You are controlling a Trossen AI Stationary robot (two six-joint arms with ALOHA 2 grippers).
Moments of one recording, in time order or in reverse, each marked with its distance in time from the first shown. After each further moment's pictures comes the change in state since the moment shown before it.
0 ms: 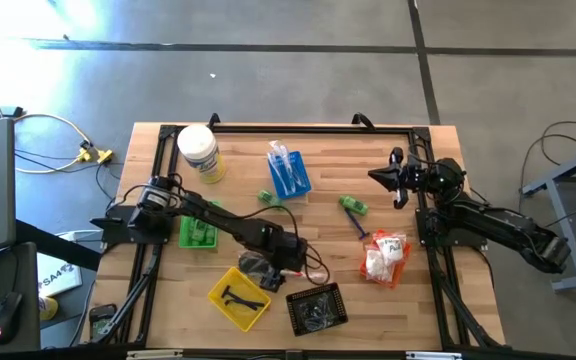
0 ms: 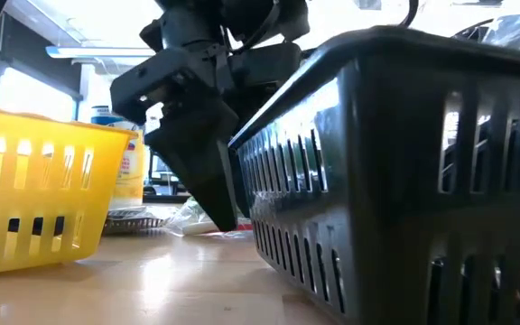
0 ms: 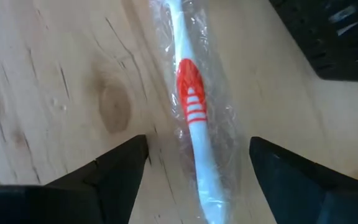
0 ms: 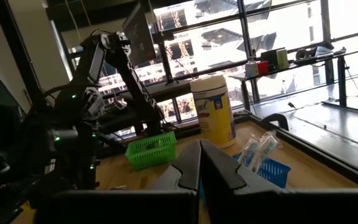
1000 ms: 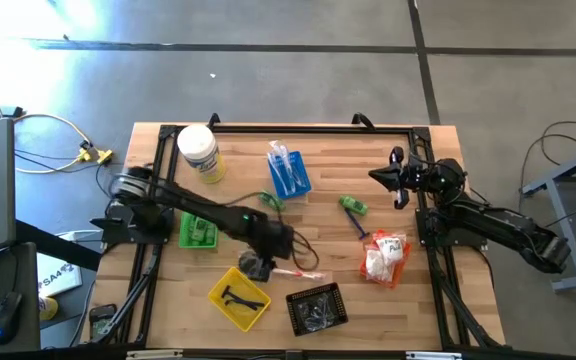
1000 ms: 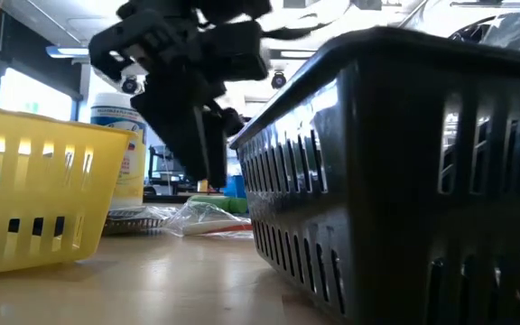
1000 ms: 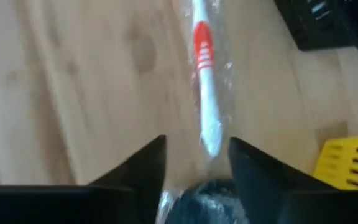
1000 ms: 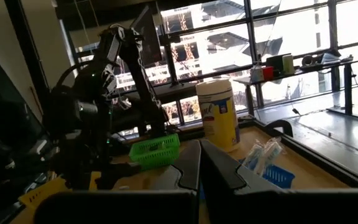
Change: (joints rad) left arm 0.040 -0.207 -0.116 -0.056 0.007 -0.064; right arm 0.000 -0.002 0.000 0.023 -0.021 -0.014
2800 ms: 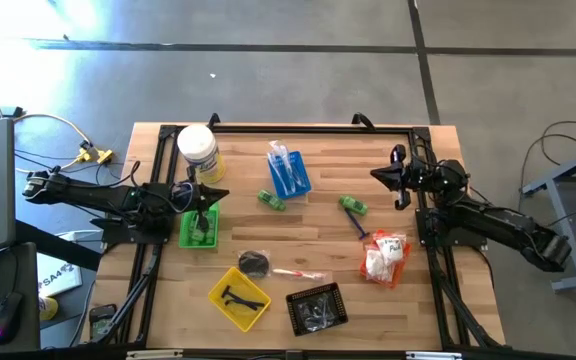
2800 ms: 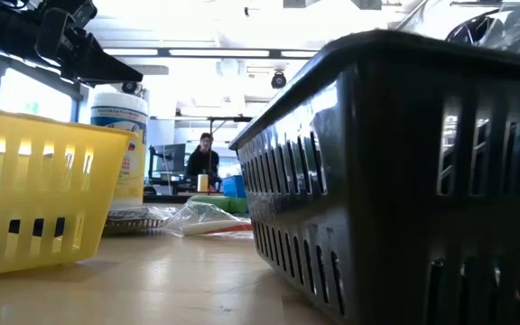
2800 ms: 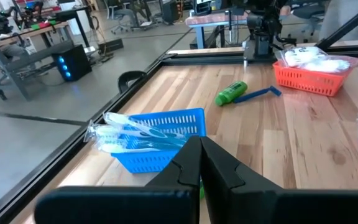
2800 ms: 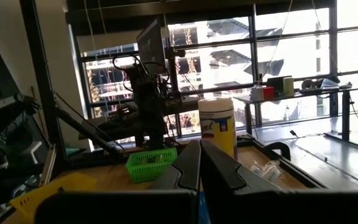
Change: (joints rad) left arm 0.065 -1.372 -0.974 0.529 -0.643 0.065; right arm 0.014 -0.001 0.005 0.076 0.008 -0.035
